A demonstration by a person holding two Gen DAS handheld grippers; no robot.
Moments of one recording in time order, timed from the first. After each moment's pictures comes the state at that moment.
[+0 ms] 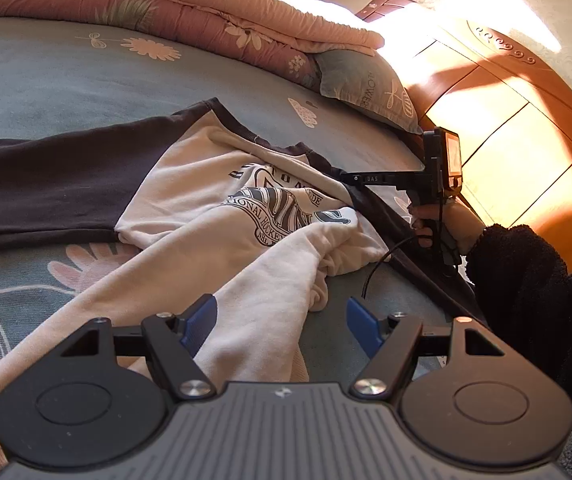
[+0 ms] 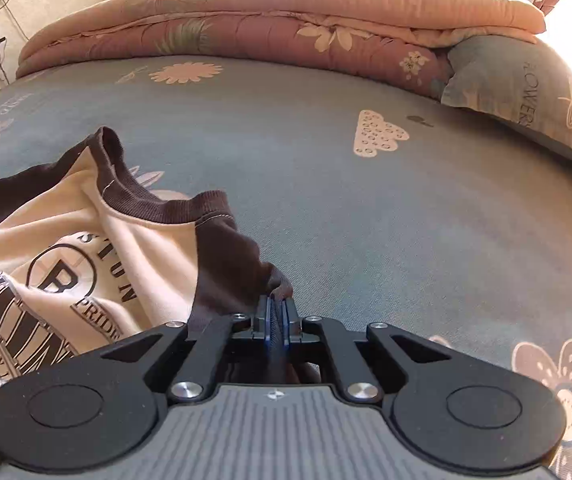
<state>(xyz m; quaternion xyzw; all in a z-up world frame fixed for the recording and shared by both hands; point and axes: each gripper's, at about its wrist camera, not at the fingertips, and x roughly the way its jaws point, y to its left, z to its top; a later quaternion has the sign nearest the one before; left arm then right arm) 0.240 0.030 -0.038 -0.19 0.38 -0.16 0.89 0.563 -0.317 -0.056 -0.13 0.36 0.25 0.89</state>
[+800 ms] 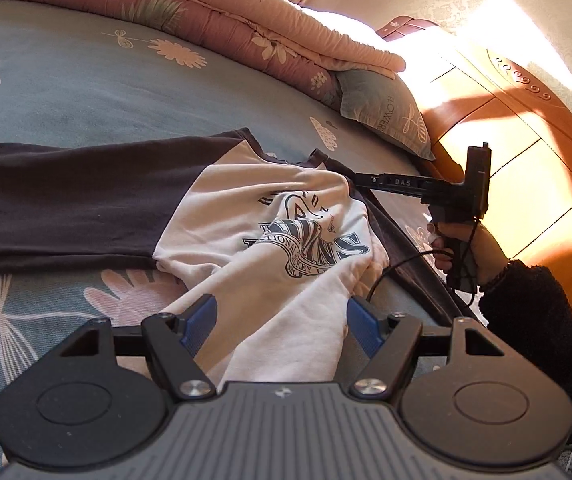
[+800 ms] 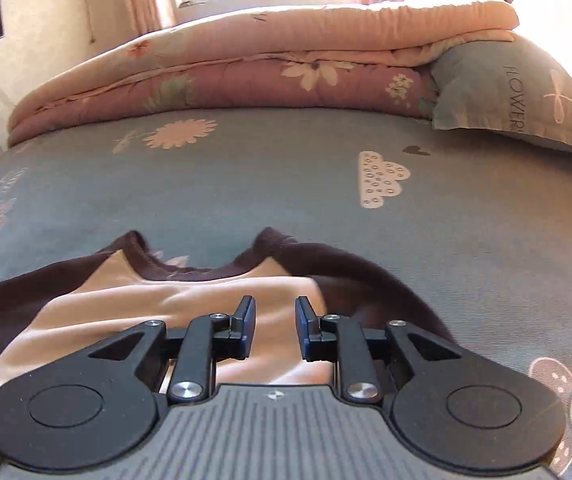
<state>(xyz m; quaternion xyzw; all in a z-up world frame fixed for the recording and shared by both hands) 0.265 0.077 -0.031 -0.23 0.38 -0.14 0.88 0.543 -0.287 -0.018 -0.05 0.36 0.31 0.88</state>
